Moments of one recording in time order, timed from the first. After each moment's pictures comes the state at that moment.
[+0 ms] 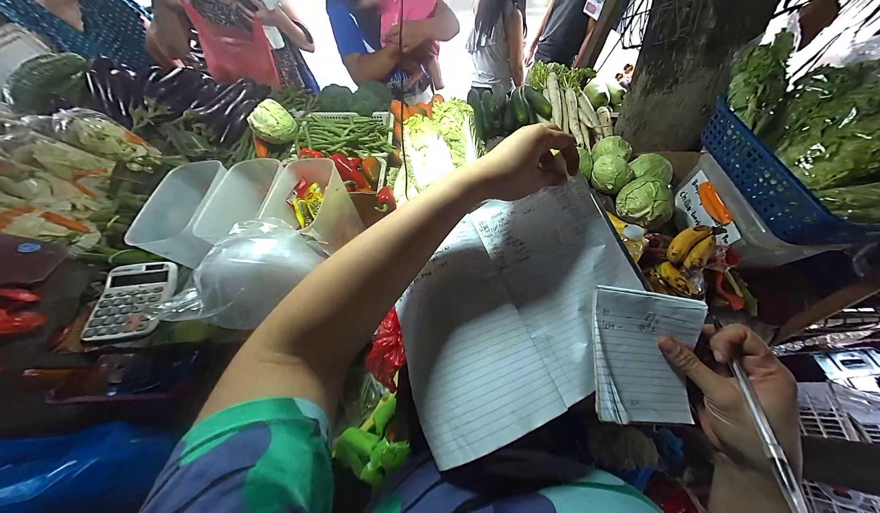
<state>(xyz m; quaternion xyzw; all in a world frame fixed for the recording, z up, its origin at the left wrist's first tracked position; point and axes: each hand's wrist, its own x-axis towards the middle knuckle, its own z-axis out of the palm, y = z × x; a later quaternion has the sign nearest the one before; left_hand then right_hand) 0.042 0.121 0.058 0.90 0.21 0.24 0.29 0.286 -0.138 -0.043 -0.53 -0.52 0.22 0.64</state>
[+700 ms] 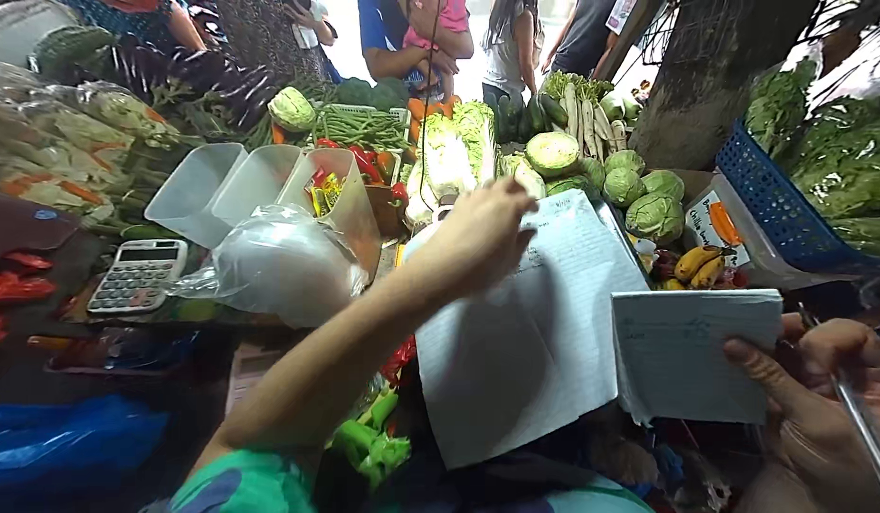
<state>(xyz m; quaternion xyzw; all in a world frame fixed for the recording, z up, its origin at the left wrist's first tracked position) -0.015 0.011 0.046 0.88 0.41 0.24 0.12 0.283 -0.126 0.018 -0.44 -0.62 0.20 0.62</state>
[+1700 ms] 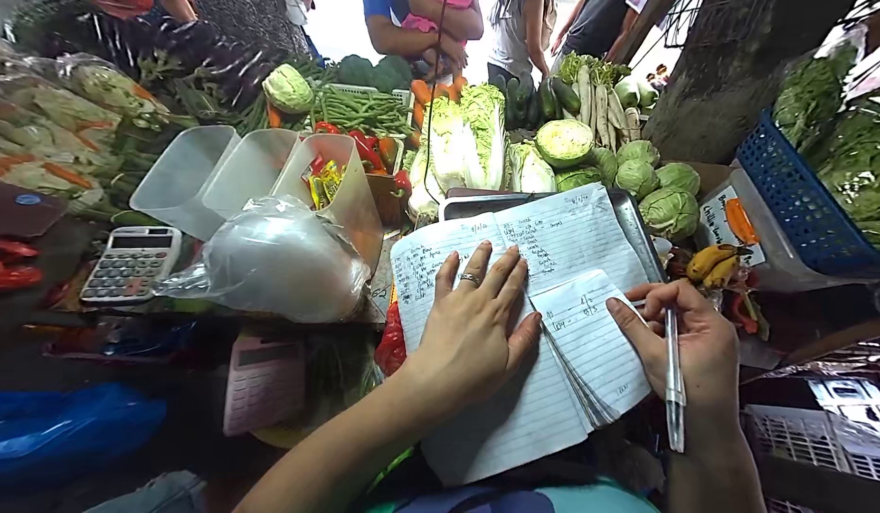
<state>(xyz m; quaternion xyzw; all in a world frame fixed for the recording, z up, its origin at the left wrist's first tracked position) -0.016 -0.064 -0.027 0.84 0.52 0.16 0.06 0.228 -0.076 -0.023 -0.55 -0.64 0.16 0.51</state>
